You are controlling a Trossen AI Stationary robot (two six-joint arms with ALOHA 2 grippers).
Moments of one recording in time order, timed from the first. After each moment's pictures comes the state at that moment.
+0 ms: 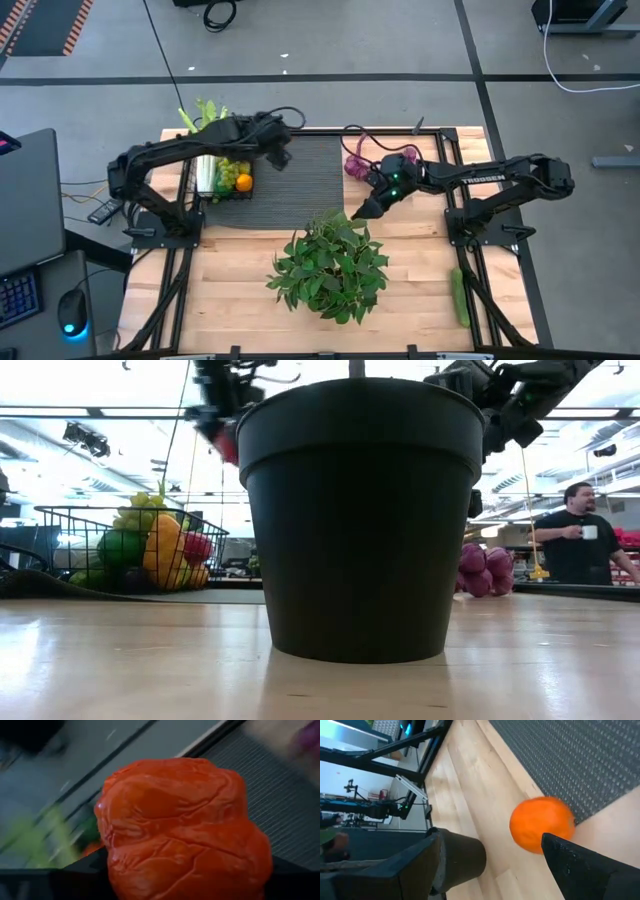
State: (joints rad) left arm 0.34 1.53 1.50 -1.11 -0.59 -0.43; right arm -0.24 1.26 0.67 -0.01 -0.53 0.81
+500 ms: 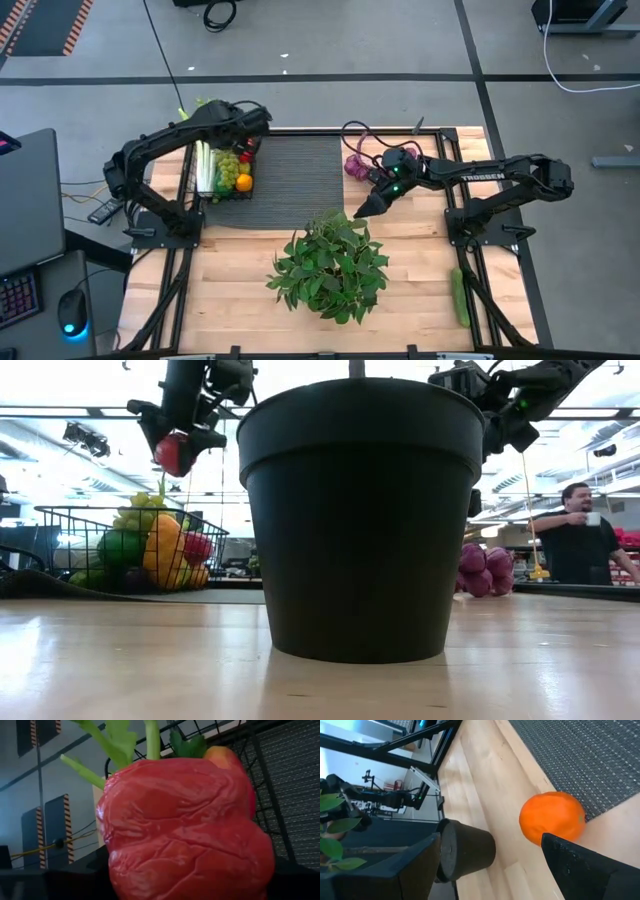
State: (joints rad) left arm 0.52 1.52 1.50 -1.54 -0.63 -0.76; right arm -0.30 1.26 0.67 -0.01 -0.66 0.78
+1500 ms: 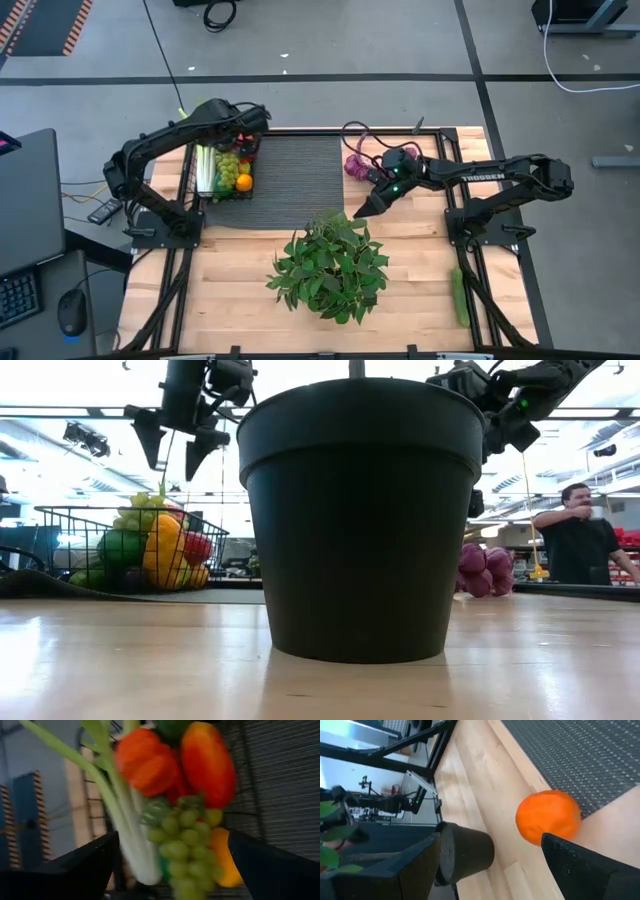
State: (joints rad) left arm 0.54 1.52 1.50 -1.54 -0.49 -0.81; right arm -0.29 1.26 0.67 -0.02 -0.64 0.82
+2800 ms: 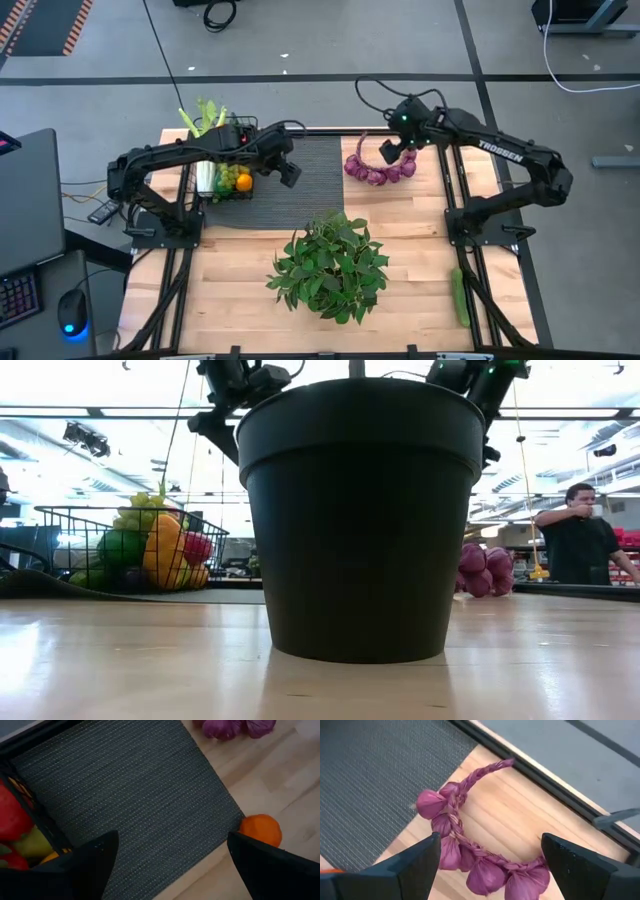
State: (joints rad) left arm 0.26 1.52 1.50 -1.06 -0.18 -0.69; right arm -0.60 1.27 1.19 -0.91 0.13 0.28
